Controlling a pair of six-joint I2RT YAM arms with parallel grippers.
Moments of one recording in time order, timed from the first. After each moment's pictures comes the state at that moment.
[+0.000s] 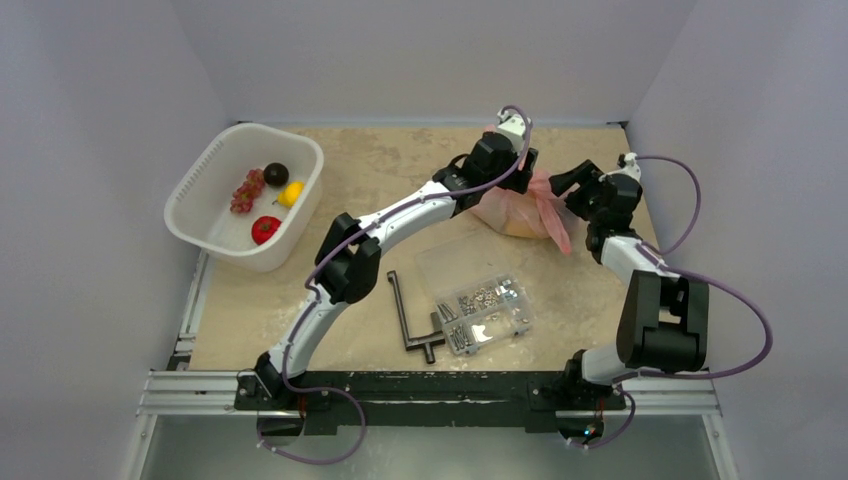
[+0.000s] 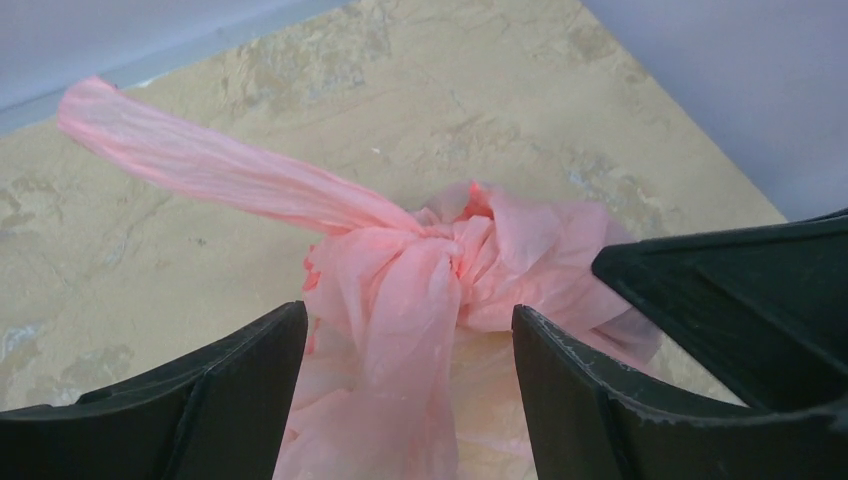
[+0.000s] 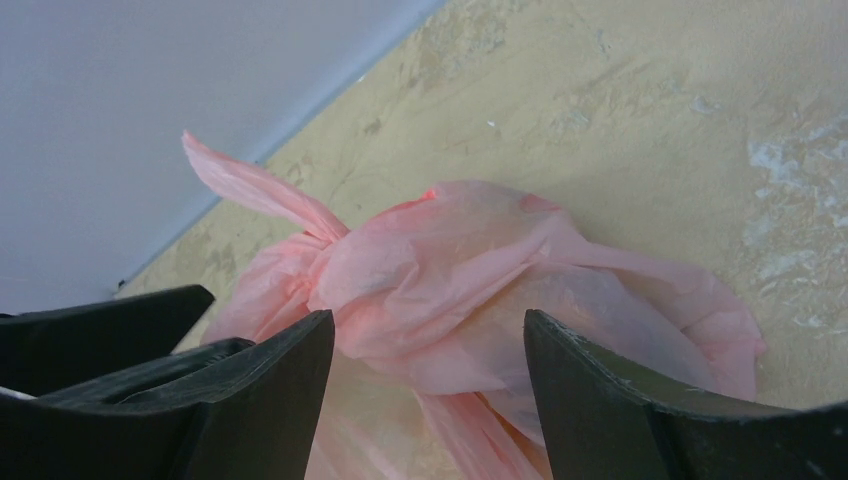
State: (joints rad) left arm -0.84 2.39 2.20 -0.12 -0.14 -0.23; right arm -0.15 1.47 0.75 0.37 -0.19 0.67
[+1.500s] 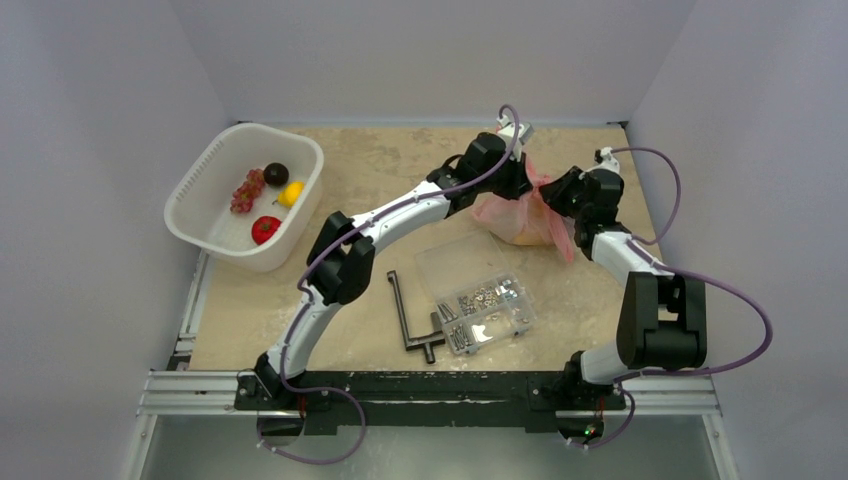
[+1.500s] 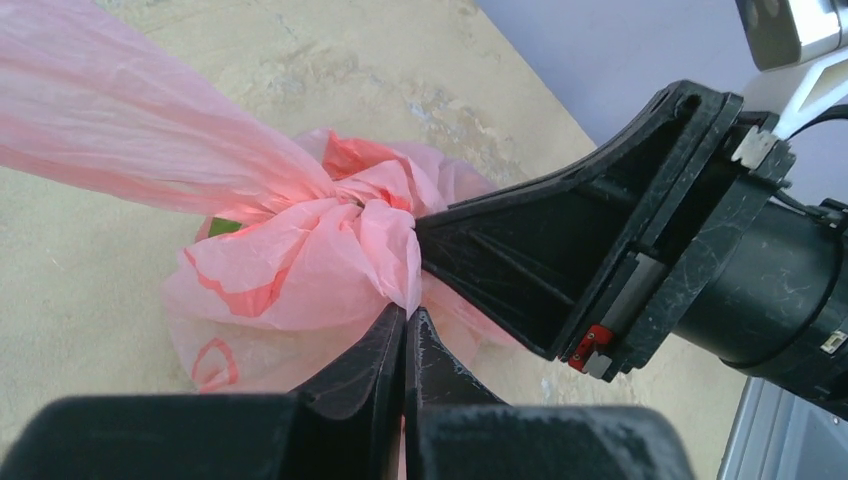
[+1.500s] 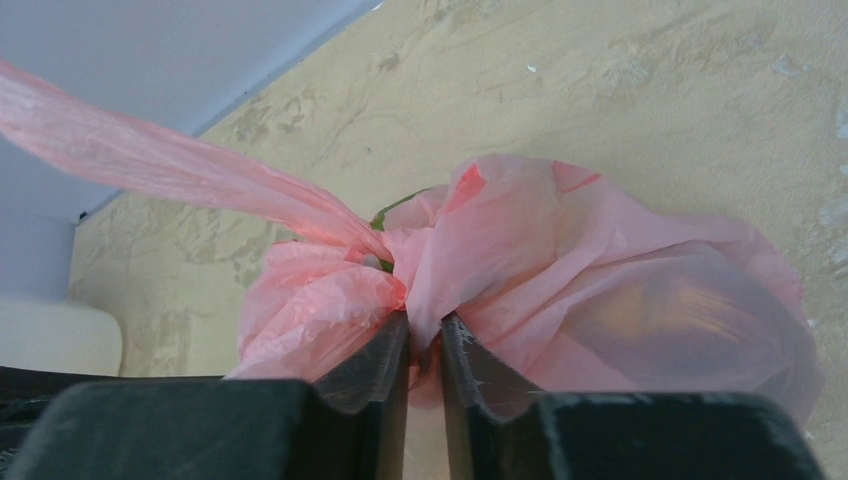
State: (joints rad) left arm -0.83 2.33 2.10 -0.12 0.18 -0.41; right arm -0.05 1.47 0.79 0.28 -0.17 0.59
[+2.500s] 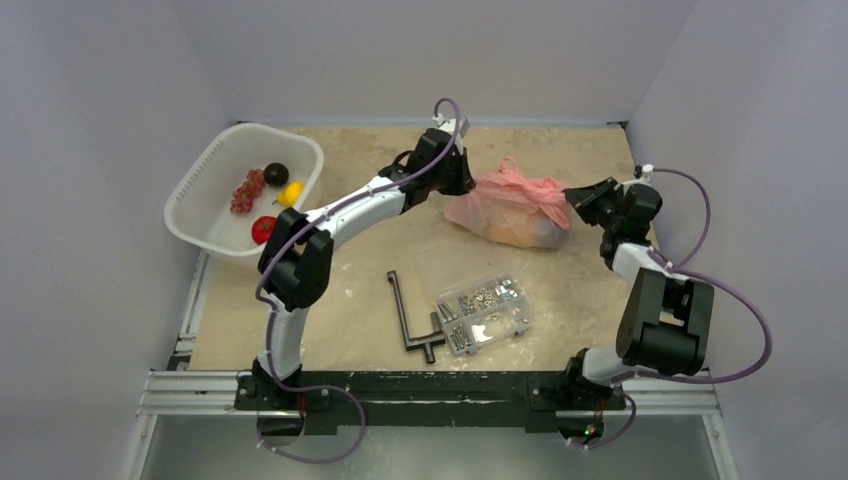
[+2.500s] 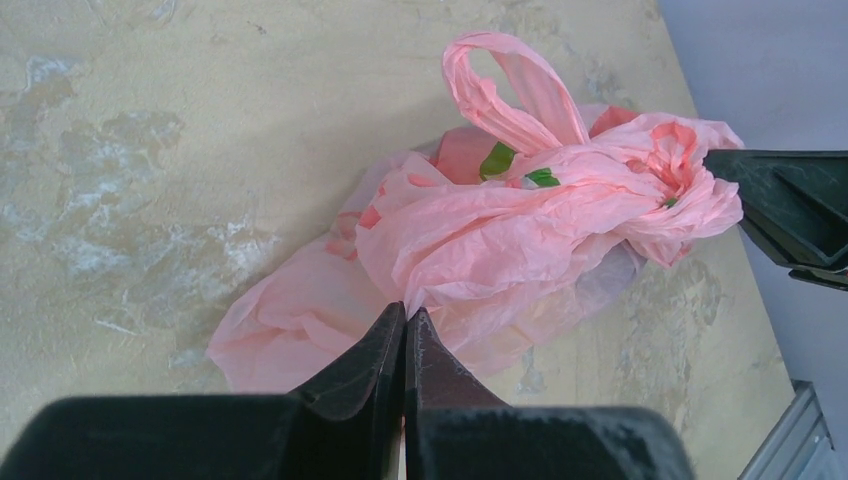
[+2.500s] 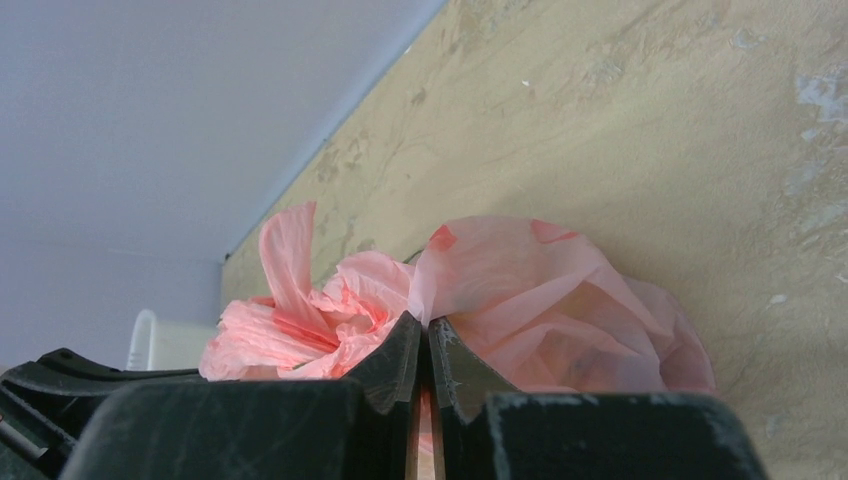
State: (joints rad) left arm -0.68 2.05 1.70 -0.15 0.07 -0.51; right arm -0.30 1.47 0.69 0.47 -0.47 0.82
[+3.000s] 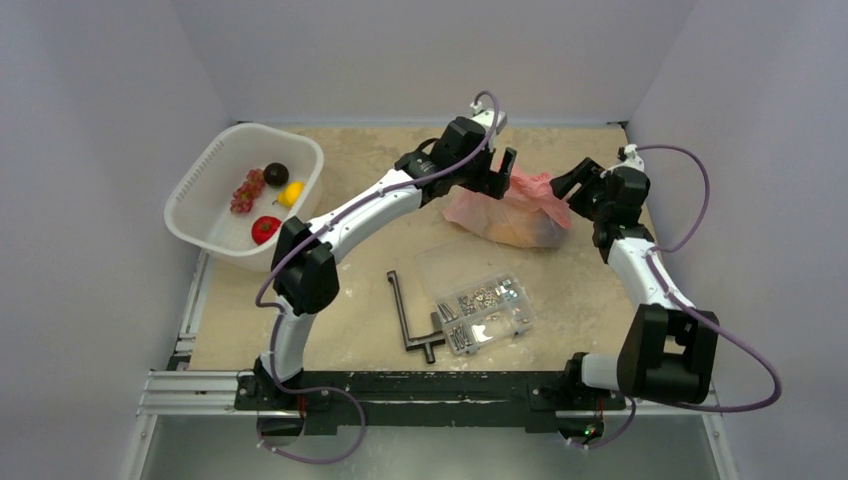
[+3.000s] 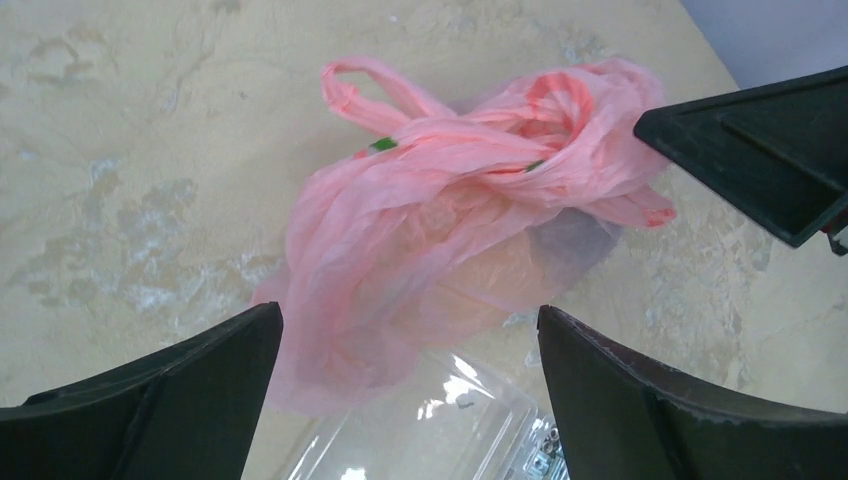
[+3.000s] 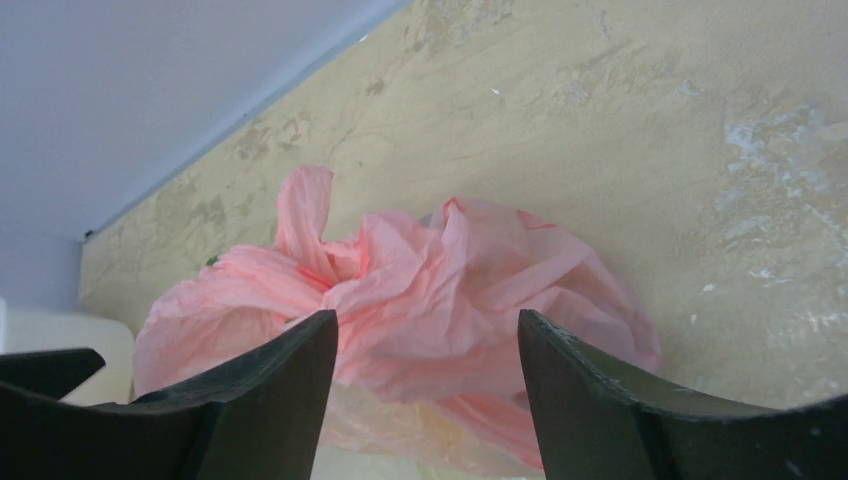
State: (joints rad) left arm -0.78 2.08 1.97 -0.45 -0.03 -0.31; right arm -0.15 1.34 0.83 0.11 -0.22 0.58
